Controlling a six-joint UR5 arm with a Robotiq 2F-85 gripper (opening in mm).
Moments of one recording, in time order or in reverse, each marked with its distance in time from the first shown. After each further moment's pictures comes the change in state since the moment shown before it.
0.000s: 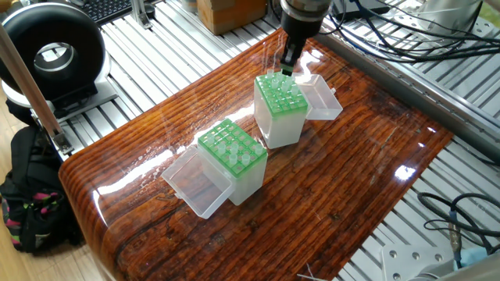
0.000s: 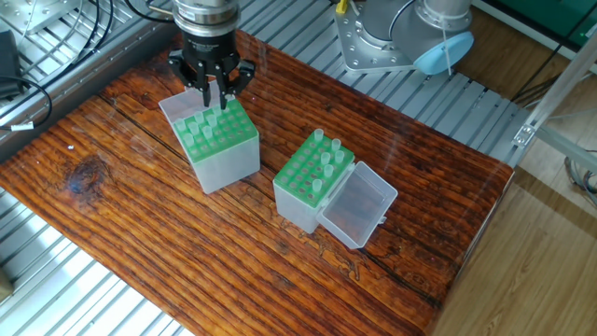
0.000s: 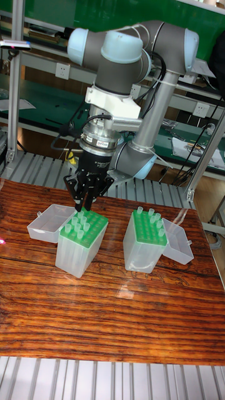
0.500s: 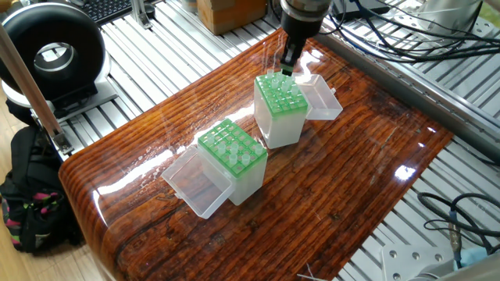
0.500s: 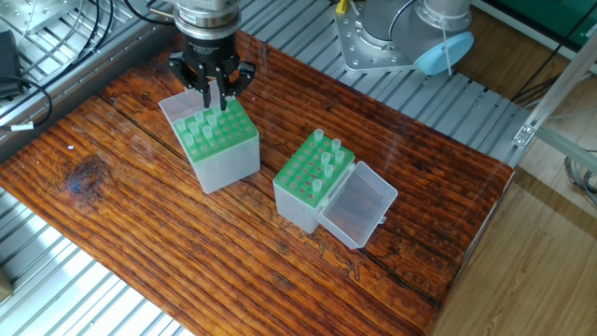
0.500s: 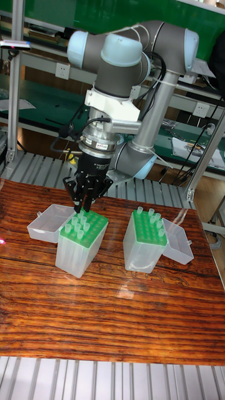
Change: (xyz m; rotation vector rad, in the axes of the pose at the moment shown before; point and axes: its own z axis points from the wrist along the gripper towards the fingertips) arm 0.002 0.001 0.007 -0.001 0.009 -0.002
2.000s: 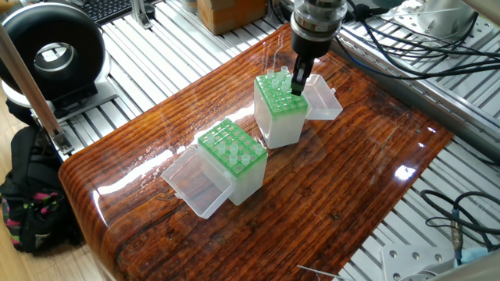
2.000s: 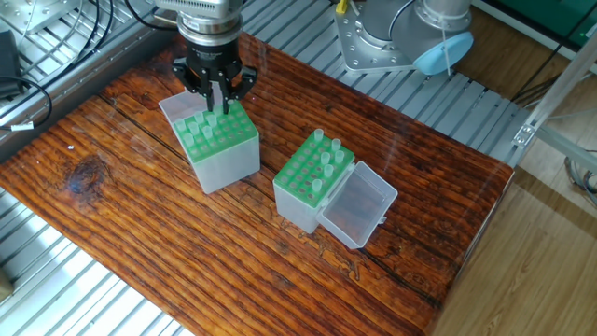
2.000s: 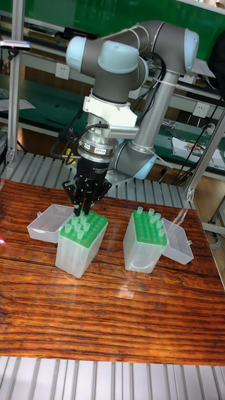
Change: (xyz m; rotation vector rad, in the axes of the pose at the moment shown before) arm 0.003 0.003 0.012 -0.008 -0.006 -0.007
